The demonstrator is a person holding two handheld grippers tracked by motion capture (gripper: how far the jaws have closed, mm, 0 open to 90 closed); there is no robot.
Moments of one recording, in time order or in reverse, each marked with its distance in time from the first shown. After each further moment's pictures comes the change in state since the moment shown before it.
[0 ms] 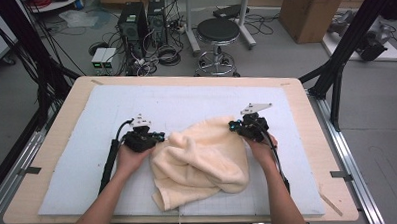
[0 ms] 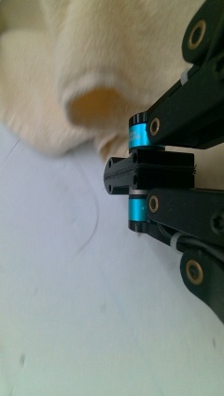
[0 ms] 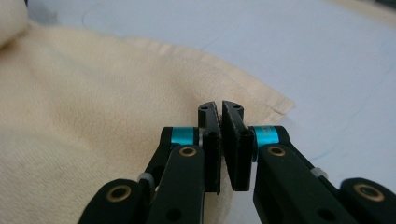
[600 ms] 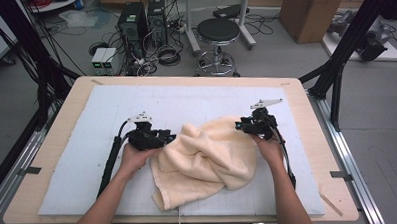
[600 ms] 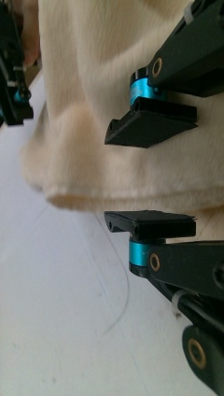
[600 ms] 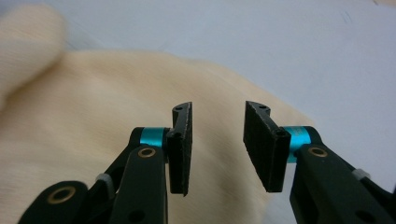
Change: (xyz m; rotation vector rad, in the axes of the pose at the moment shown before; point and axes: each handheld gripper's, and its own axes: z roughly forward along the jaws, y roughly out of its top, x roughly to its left) left arm -0.015 0.008 0.001 -0.048 -0.264 -0.038; right arm -0.020 -0.004 -0.010 0.029 0.012 0.114
